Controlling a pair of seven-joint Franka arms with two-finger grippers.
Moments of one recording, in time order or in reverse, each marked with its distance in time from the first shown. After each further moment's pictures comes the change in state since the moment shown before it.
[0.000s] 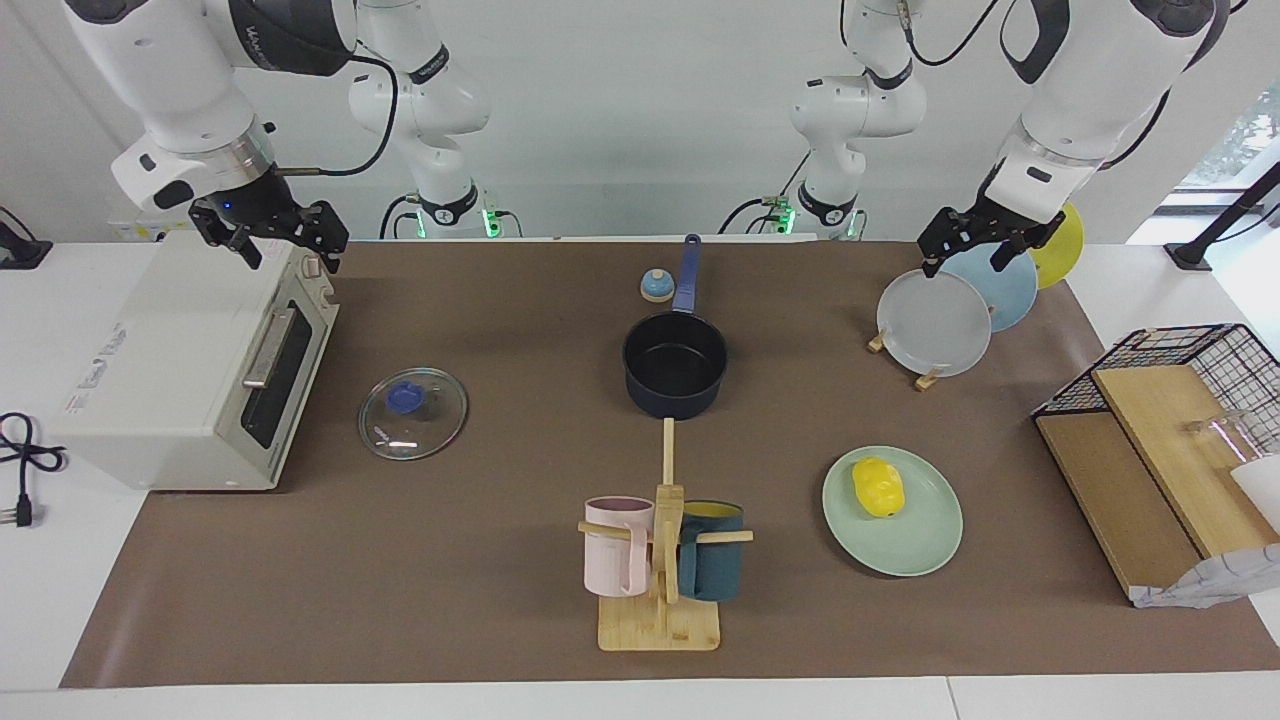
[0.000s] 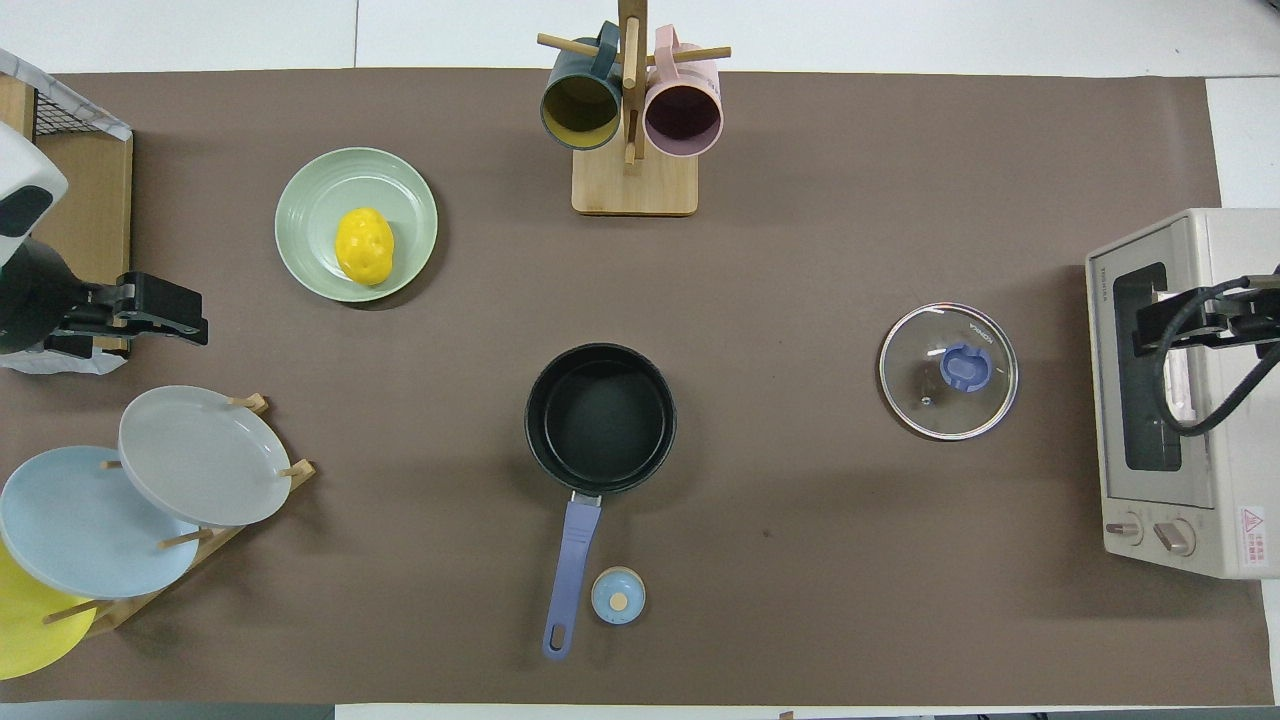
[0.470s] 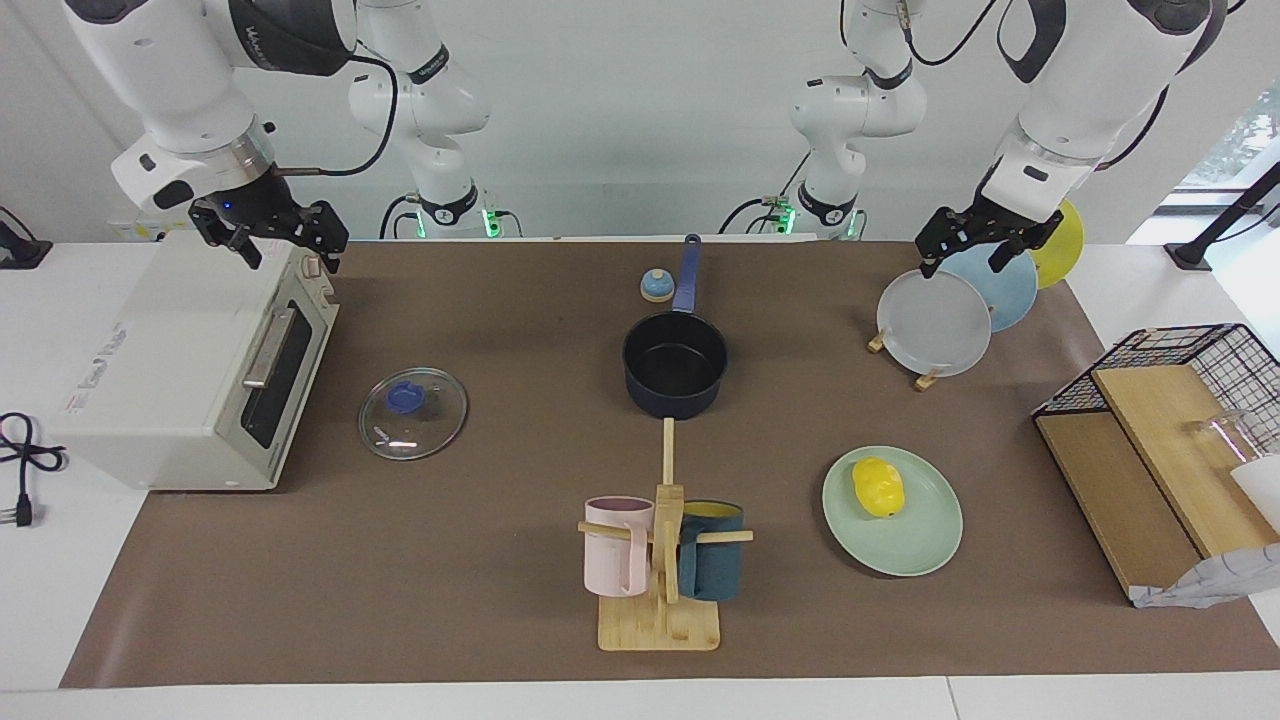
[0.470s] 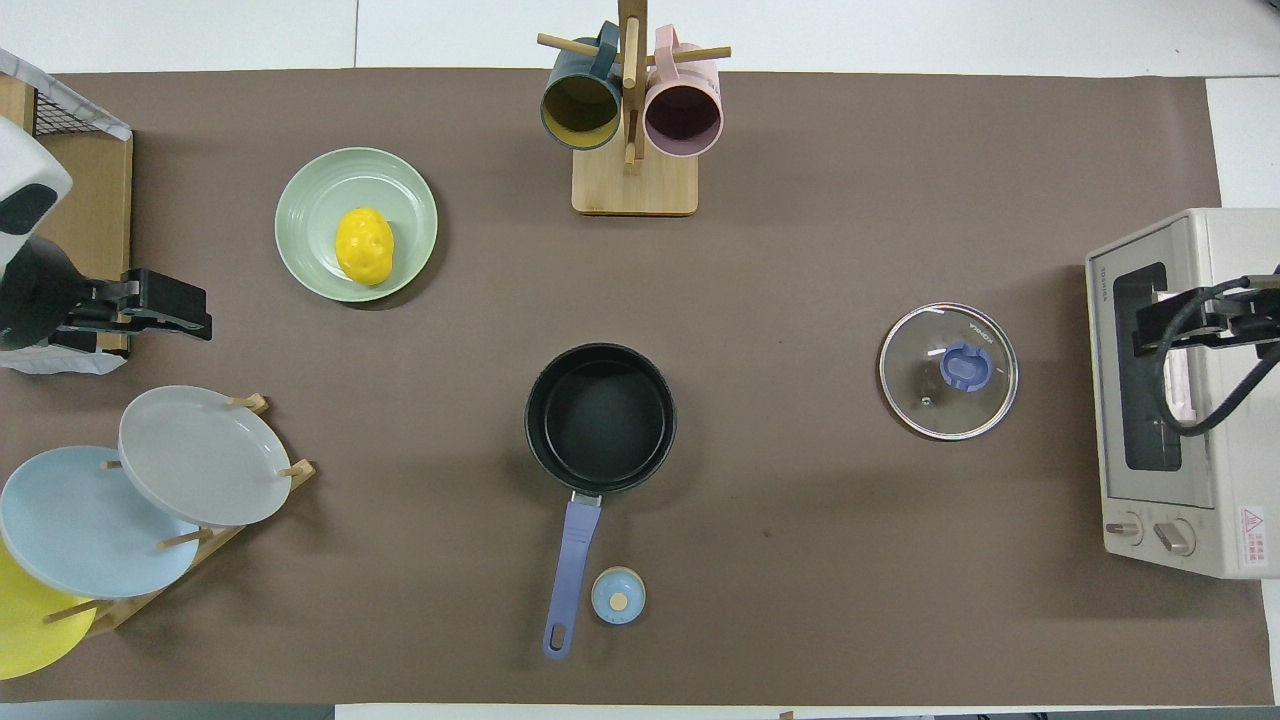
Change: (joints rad) left arm -0.002 0.000 -0.003 -0.002 0.000 0.027 0.004; right arm 0.000 0.000 0.000 0.000 0.000 0.000 0.000
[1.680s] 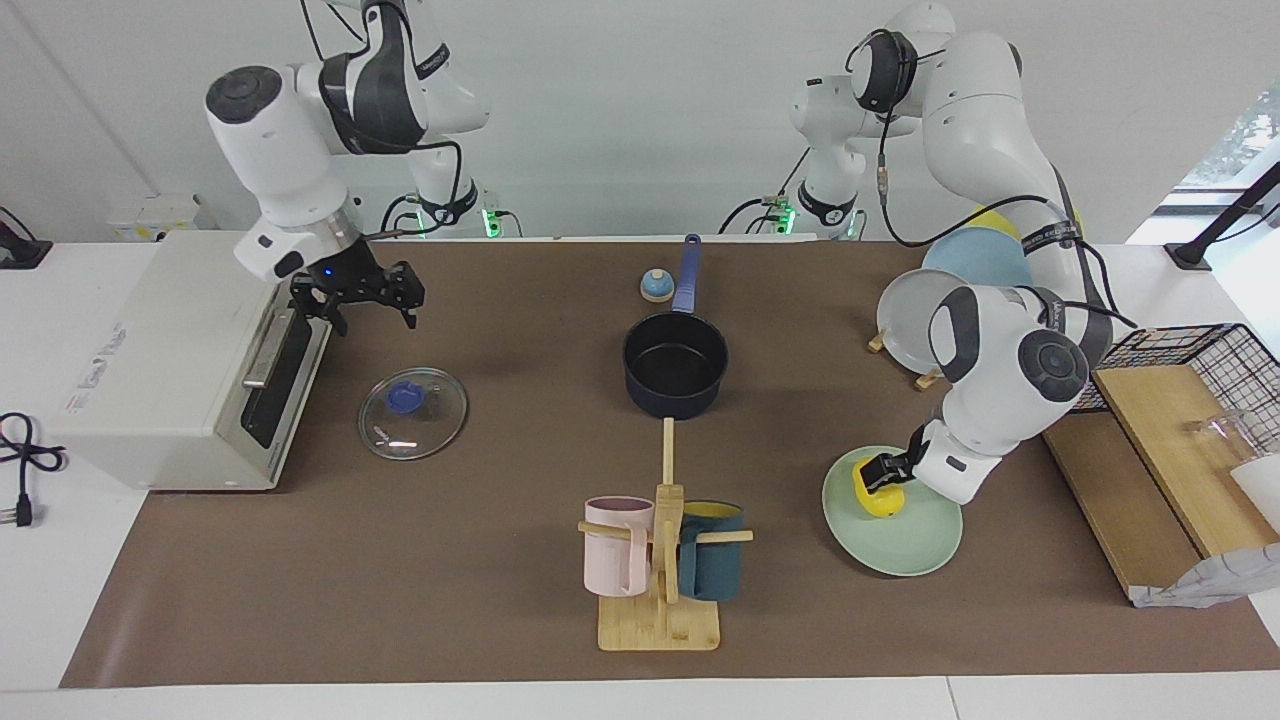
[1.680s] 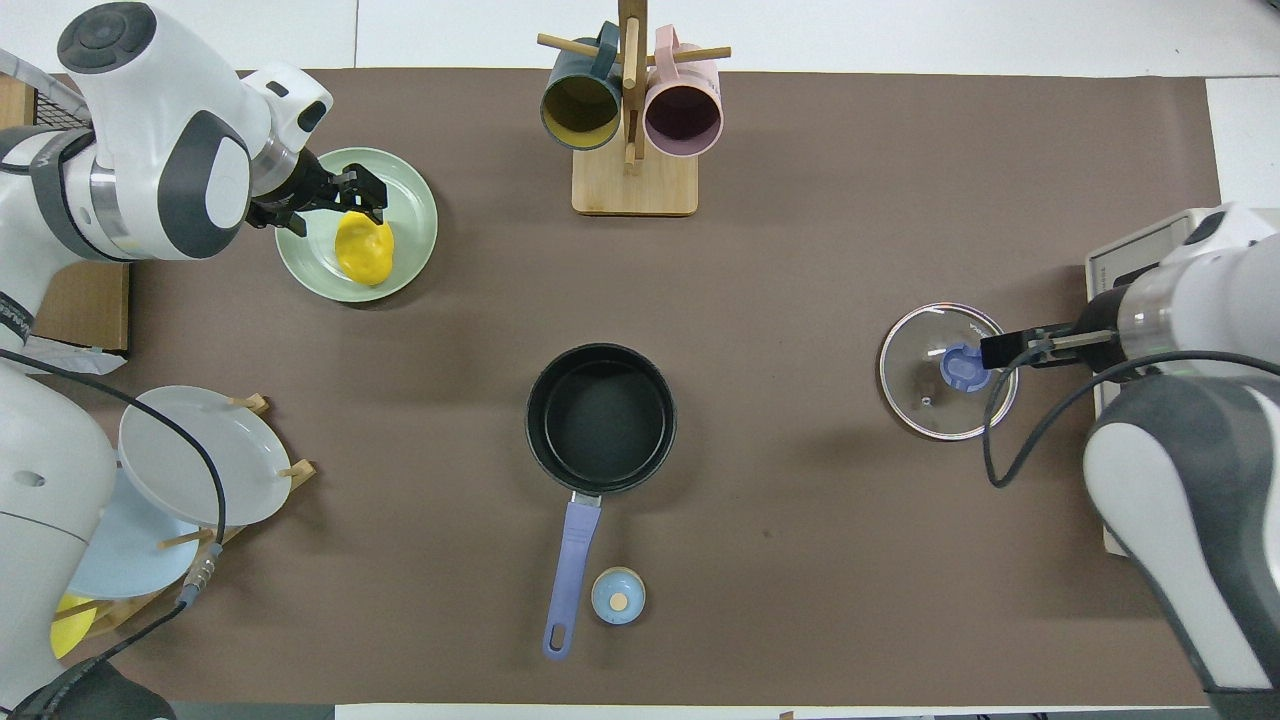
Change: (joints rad) left arm -0.036 0.660 0.003 0.278 -0.023 0.382 -0.060; right arm 0.072 -0.053 0.022 -0.441 0.109 0.512 -0.065
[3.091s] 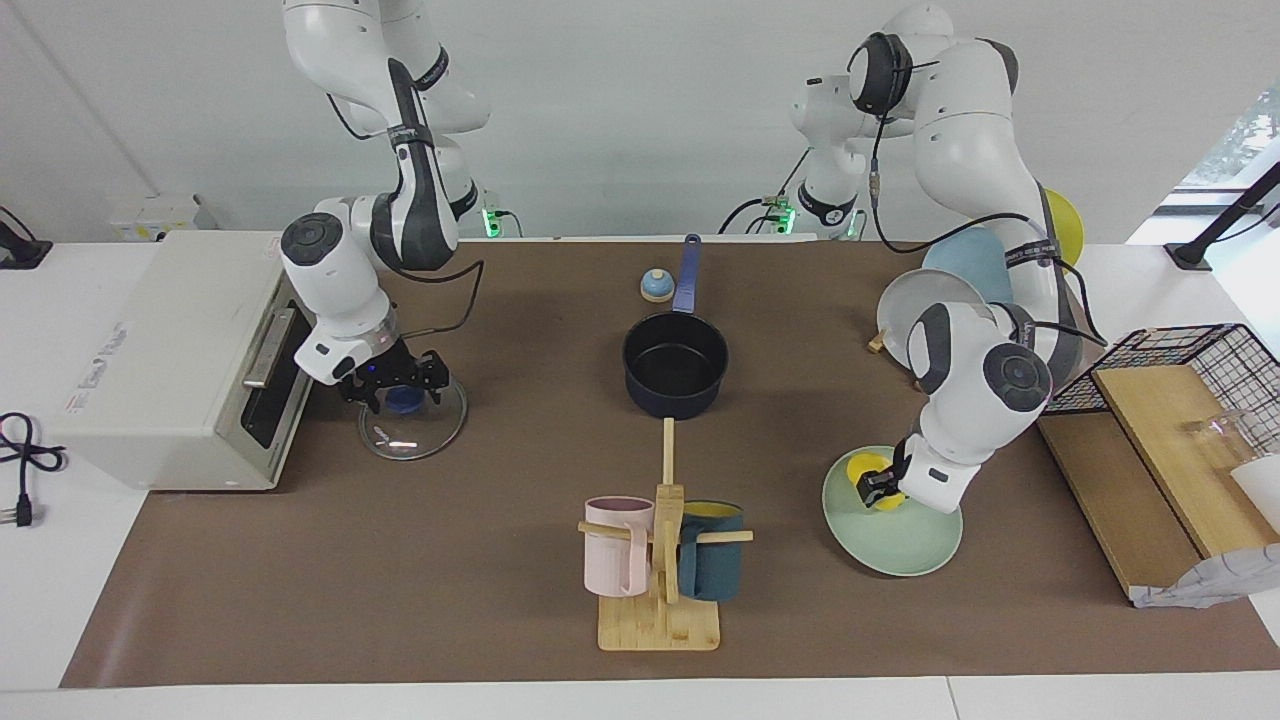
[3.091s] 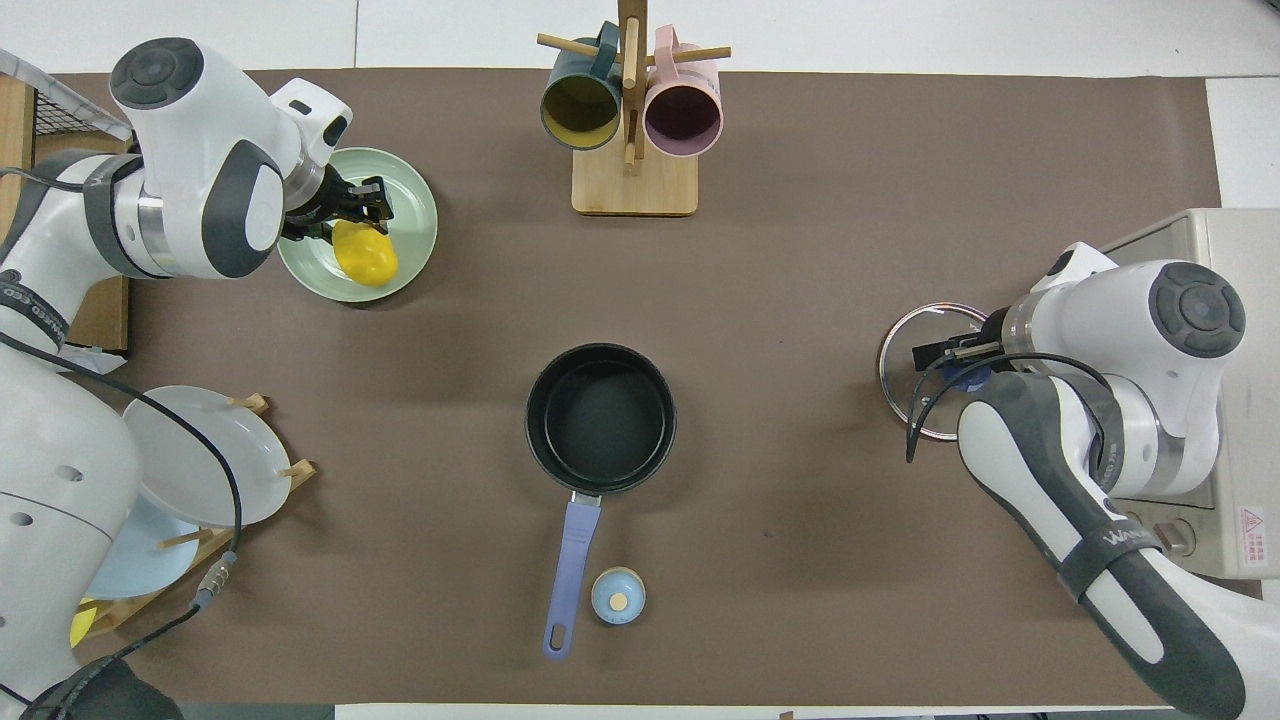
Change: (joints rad) left arm -0.021 -0.009 0.003 -0.058 0.025 0.064 -0.097; right arm -0.009 0.199 -0.011 -0.141 0.000 0.358 -0.091
